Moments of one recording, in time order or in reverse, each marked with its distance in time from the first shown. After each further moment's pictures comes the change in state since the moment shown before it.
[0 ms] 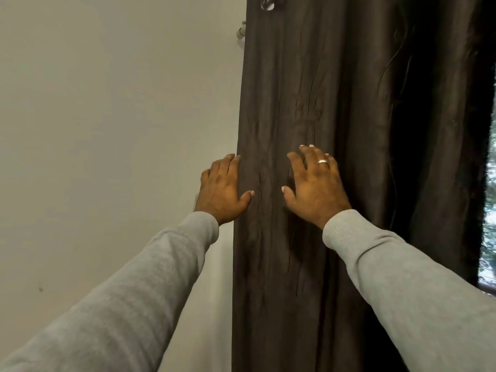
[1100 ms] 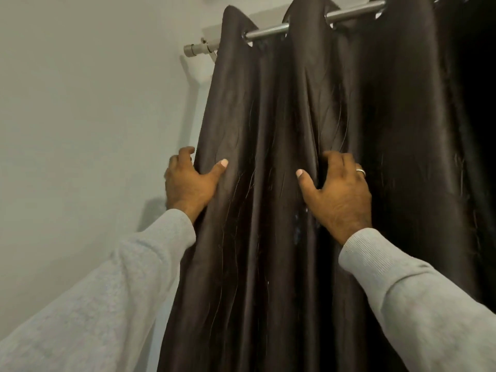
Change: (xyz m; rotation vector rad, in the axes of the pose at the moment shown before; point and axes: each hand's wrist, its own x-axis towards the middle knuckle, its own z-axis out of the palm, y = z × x) left_hand 0.269 -0.070 0.143 -1.178 0.253 -0.220; right_hand 0.178 -0.002 0.050 -0.303 0.480 0.444
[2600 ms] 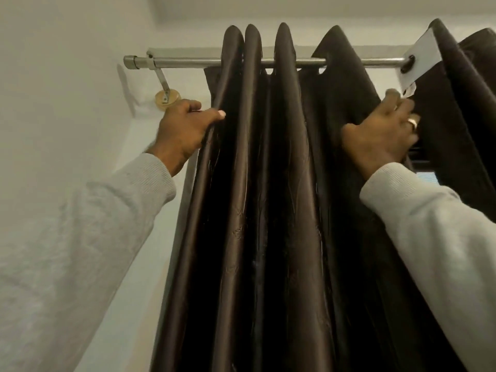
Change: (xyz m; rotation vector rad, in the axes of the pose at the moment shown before) left_hand 0.112 0.104 0.063 -0.705 -0.286 0.163; right_hand 0.168 0.047 -0.074 -0.229 0.380 0.271
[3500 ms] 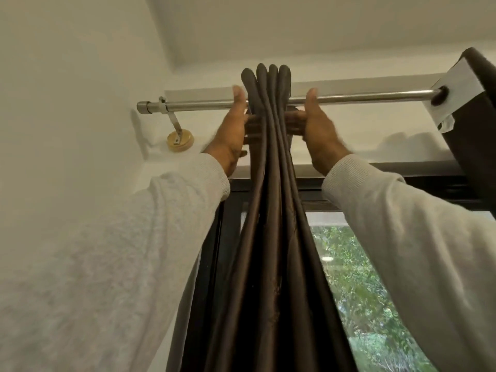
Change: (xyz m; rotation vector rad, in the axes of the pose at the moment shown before) left_hand 0.085 0.038 0.065 -0.216 -0.159 -0.062; right_hand 0.053 -0.120 0.081 1.002 -0.583 0.002
